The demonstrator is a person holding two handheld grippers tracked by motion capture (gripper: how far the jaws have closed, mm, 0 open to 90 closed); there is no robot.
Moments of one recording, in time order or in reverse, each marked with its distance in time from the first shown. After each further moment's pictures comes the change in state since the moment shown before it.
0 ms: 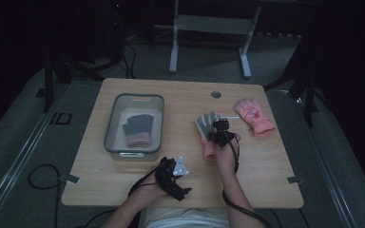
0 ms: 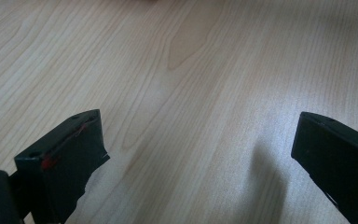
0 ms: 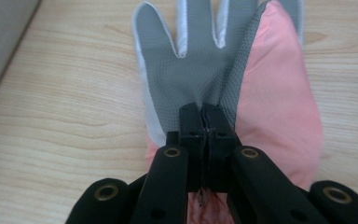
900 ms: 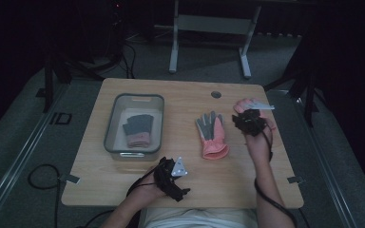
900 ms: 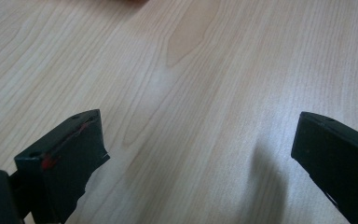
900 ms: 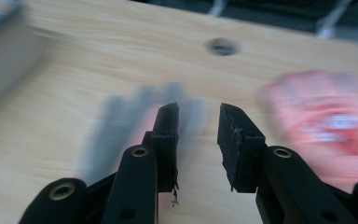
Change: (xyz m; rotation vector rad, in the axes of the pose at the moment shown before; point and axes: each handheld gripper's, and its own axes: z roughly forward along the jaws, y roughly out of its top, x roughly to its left) left arm 0.002 -0.003 -0.002 0.005 -0.005 0.011; right arm -0.097 0.035 -0.063 -0.255 0.017 -0.224
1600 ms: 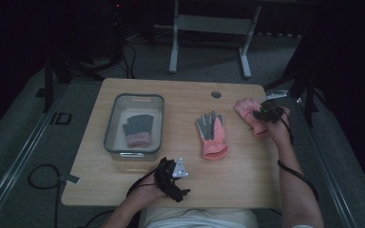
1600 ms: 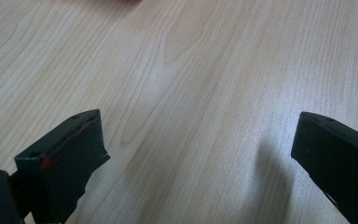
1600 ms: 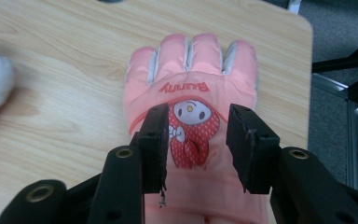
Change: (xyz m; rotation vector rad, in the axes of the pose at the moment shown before) left arm -0.003 0.000 0.001 0.003 0.006 0.020; right arm -0.111 -0.004 0.077 0.167 -0.085 -0.112
